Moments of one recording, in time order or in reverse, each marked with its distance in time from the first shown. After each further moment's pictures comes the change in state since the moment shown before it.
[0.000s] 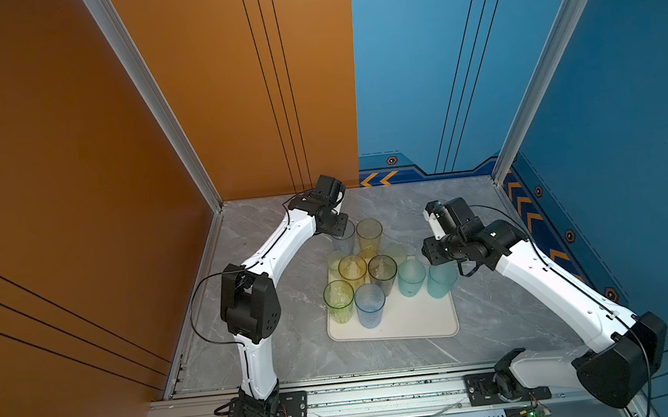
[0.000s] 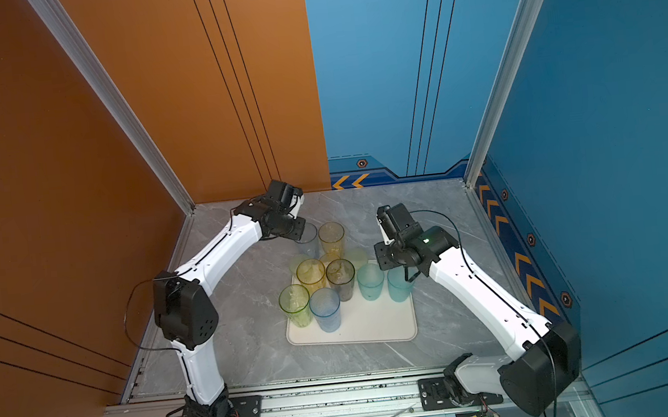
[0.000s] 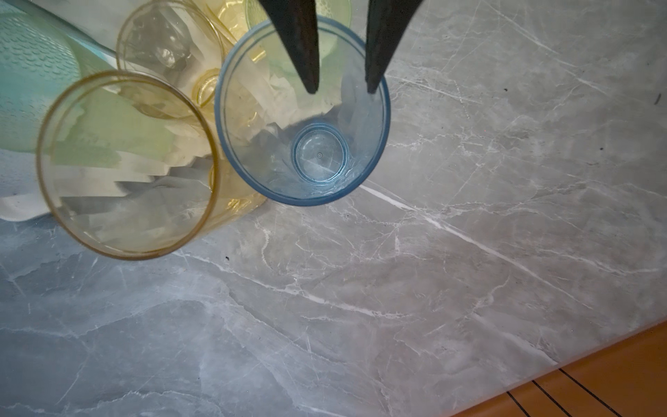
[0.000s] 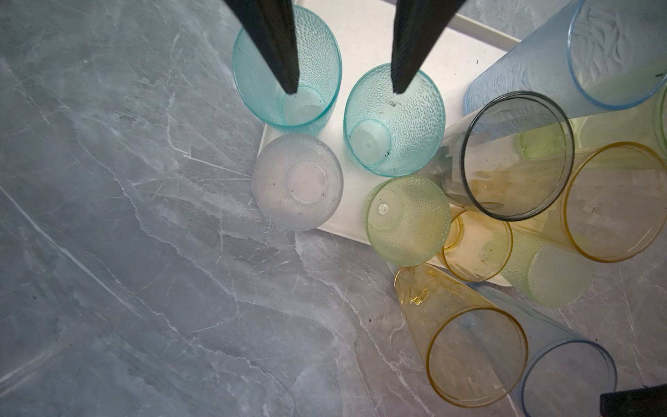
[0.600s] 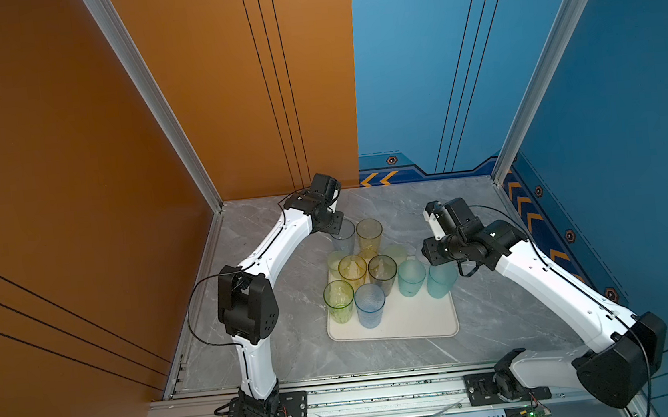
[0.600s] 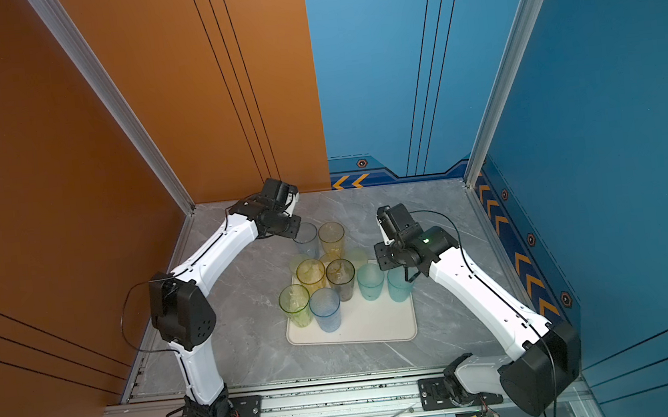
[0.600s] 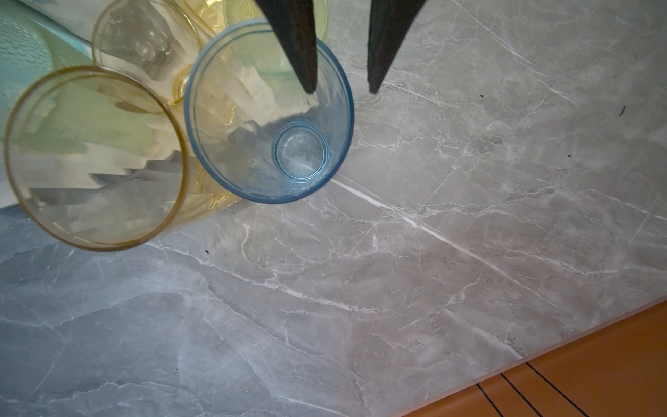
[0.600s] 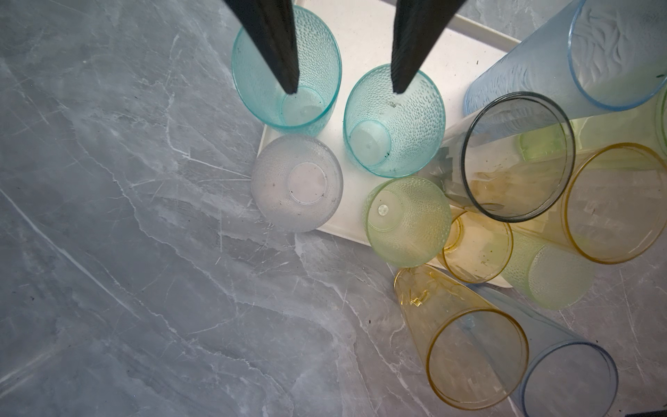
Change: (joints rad) left arm 0.028 -0.005 0.000 0.000 -0.020 0.007; right arm 0.000 0.000 0.000 0.000 0.000 0.000
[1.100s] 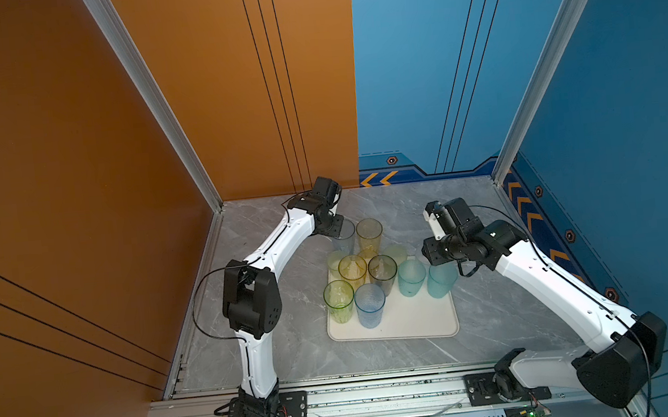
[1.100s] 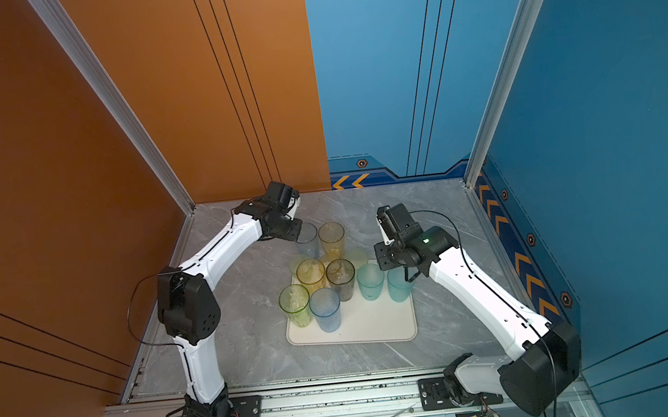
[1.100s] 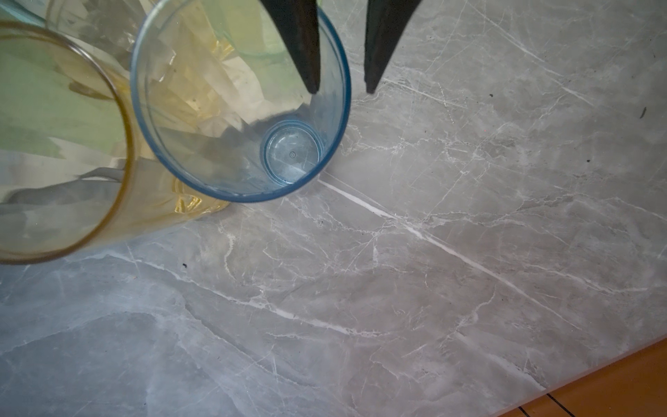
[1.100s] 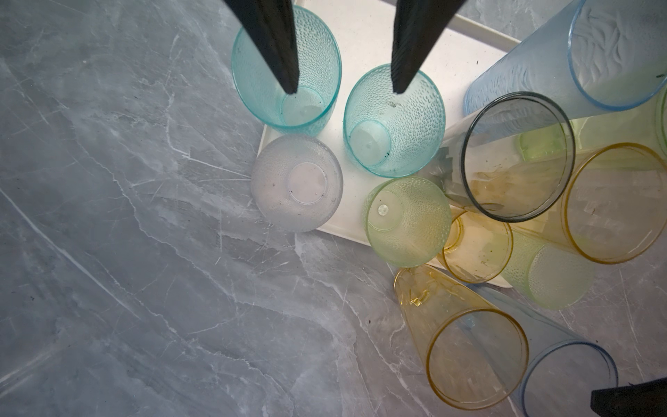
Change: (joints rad) left arm 0.010 0.051 0.000 -0.003 0.001 0.000; right arm 0.000 0.000 0.000 0.000 0.000 0.000
